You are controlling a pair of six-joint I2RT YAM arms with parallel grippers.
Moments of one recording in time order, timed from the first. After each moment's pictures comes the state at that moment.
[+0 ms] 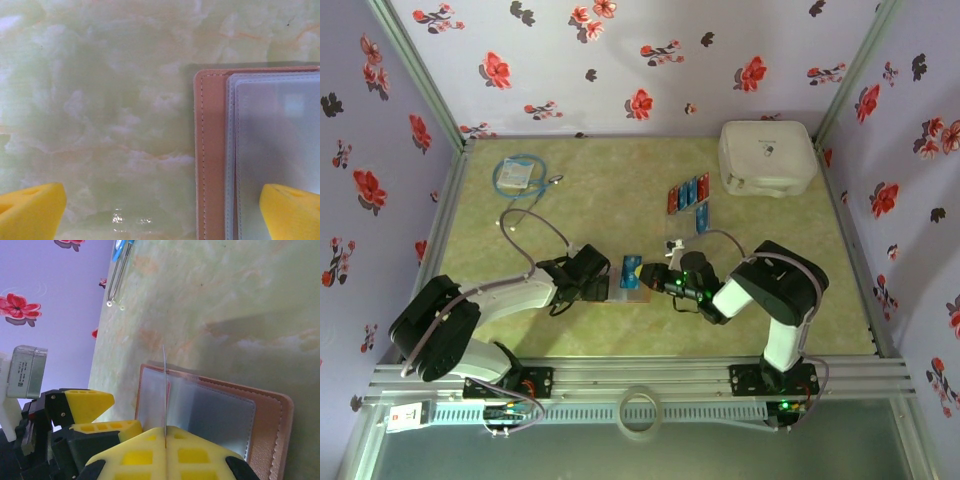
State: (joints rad) left arm -0.81 1.42 0.67 -0.46 -0.33 -0.65; right arm 0.77 1.83 0.41 1.07 -0.34 1.05
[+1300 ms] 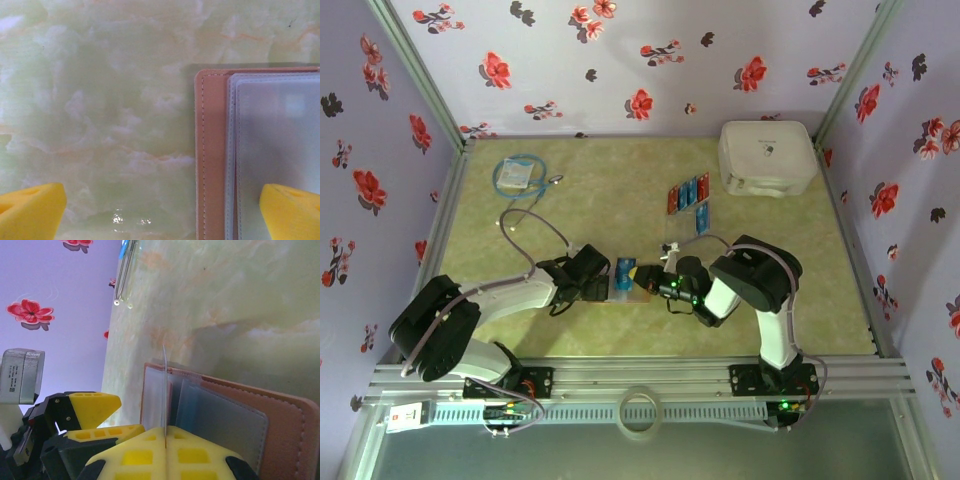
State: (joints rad) left arm -0.81 1.42 0.67 -0.46 -0.34 -0.65; right arm 0.80 1.99 0.43 1.27 -0.35 1.15
